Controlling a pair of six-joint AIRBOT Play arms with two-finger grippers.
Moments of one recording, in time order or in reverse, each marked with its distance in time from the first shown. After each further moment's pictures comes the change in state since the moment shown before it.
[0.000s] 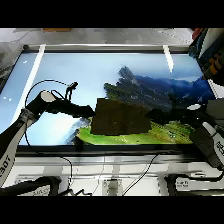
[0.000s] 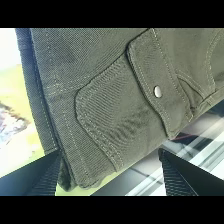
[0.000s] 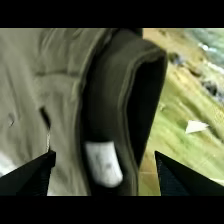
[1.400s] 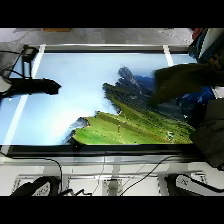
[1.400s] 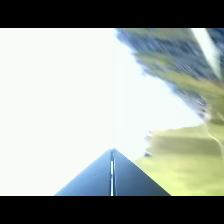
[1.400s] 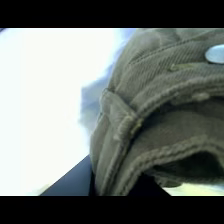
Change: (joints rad) left arm 0.214 0.259 0.233 0.272 0.065 0.091; right arm -0.402 0.243 0.670 -0.157 0.225 0.358
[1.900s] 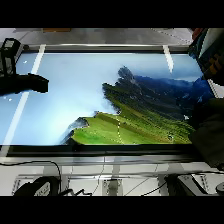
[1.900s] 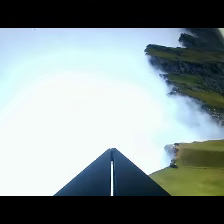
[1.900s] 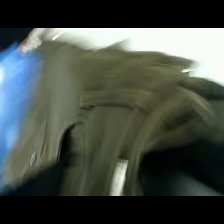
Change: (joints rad) left arm 0.027 0.080 0.011 0.069 0.012 0.000; right arm -0.656 0.241 0.082 -0.557 0.069 0.335
